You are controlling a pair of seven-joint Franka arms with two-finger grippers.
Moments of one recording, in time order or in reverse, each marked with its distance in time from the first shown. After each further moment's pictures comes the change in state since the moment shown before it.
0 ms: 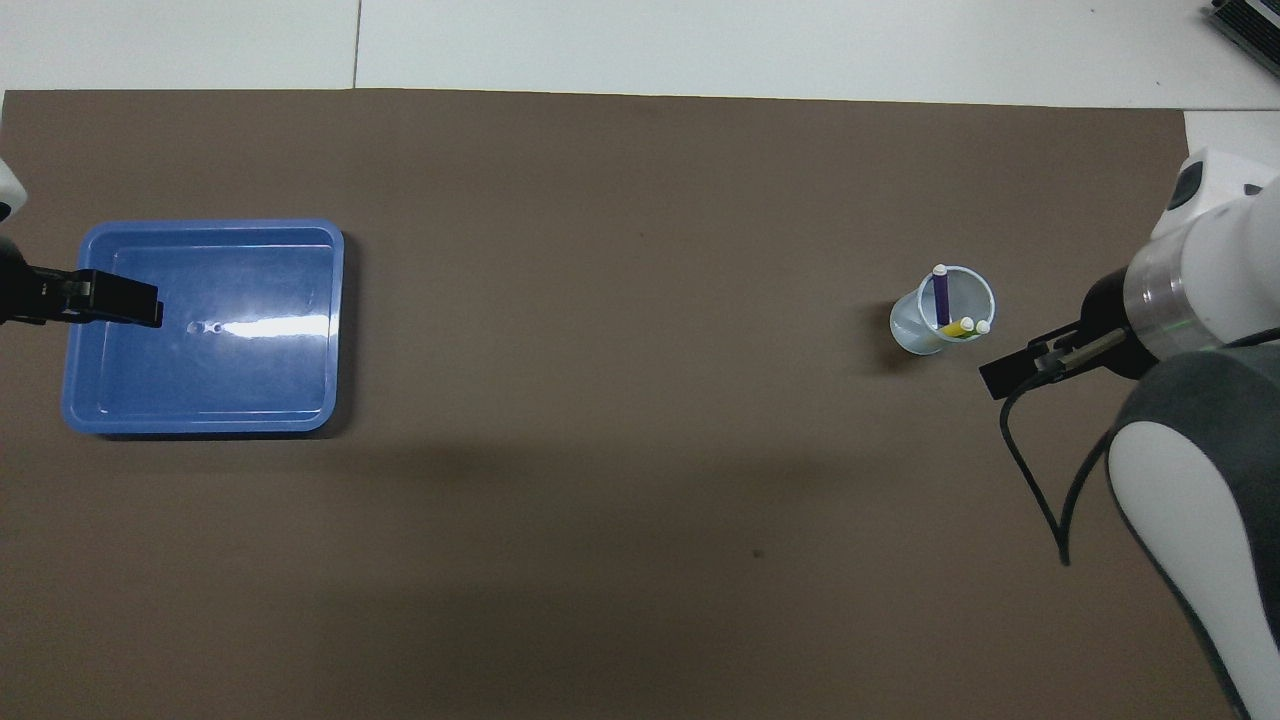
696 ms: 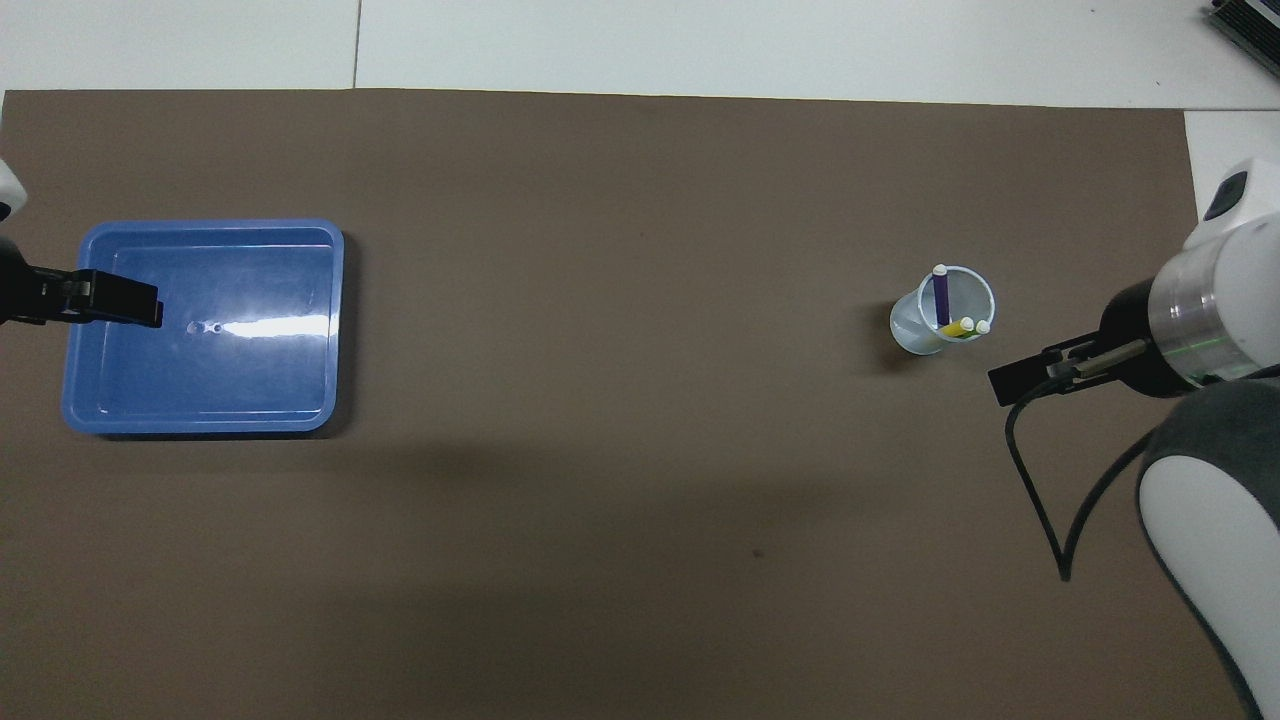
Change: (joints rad) left arm 0.000 0.000 0.000 0.000 0.000 0.000 0.000; right arm 0.219 -0.019 -0.219 -0.001 0.014 -0.009 0.101
